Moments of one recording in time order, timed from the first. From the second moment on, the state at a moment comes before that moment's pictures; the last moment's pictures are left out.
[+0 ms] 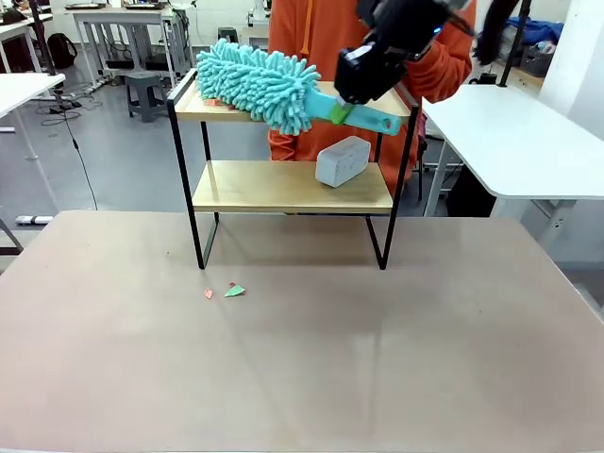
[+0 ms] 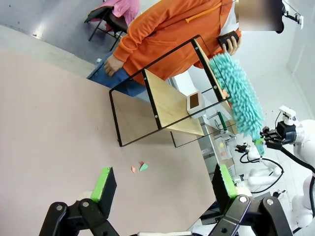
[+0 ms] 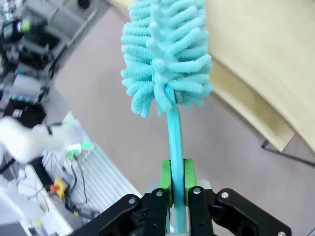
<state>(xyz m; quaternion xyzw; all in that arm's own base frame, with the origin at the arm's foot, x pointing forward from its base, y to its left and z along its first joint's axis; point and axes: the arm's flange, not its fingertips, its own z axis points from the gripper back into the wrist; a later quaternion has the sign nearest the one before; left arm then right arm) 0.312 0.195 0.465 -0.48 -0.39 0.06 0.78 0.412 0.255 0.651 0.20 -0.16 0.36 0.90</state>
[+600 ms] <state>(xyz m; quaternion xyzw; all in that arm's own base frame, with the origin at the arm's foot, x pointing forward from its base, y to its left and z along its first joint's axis) 0.312 0.195 0.465 -0.48 -0.39 0.06 0.78 0.339 0.146 0.665 0.34 -0.05 0.49 0.80</state>
